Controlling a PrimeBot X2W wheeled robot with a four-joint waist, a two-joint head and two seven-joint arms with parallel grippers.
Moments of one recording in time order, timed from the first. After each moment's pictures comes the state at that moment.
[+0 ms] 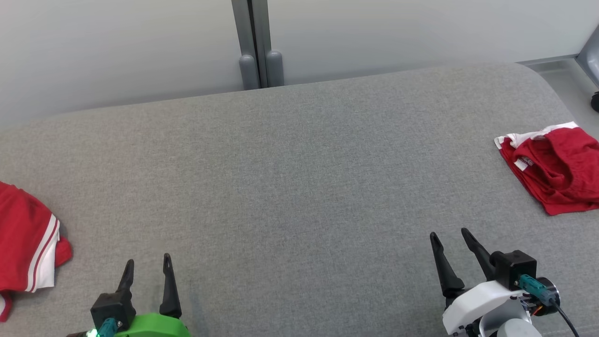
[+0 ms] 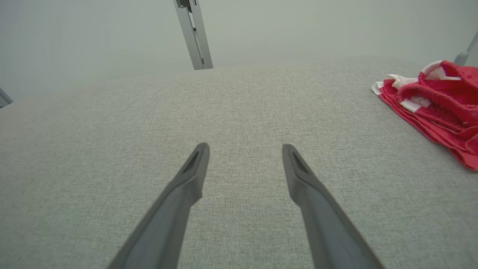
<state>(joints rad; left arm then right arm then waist) -0.02 0.05 -0.01 0.38 -0.18 -0.04 -0.26 -0.10 -0.05 0.05 0.39 0.18 0.13 -0.26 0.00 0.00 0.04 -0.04</state>
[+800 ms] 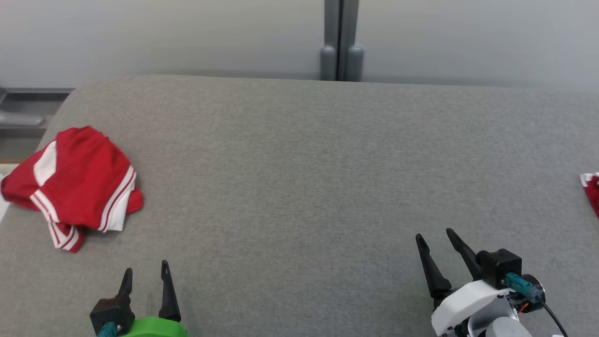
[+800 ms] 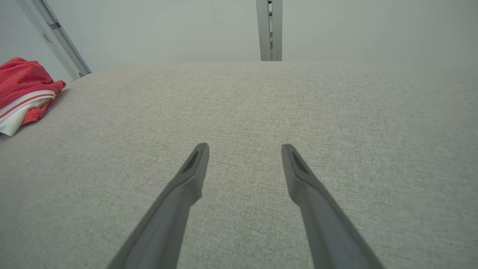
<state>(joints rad) -0.01 0.05 -0.03 0.40 -0.23 0.01 -0.26 -0.11 -0.05 0.10 0.41 0.20 0.13 -0.26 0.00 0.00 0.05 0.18</state>
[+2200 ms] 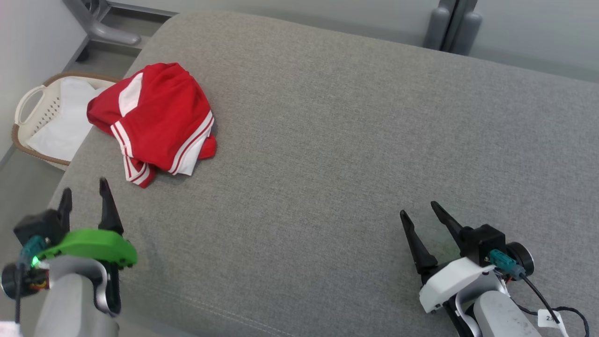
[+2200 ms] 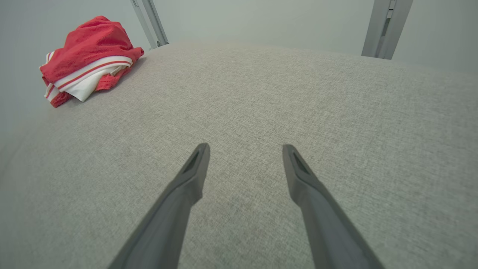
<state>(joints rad) -0.36 0.13 0.12 0.64 -0.28 -0.09 -0.26 -0.20 -0.05 0.15 0.41 0.13 0.13 -0.26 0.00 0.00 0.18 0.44</state>
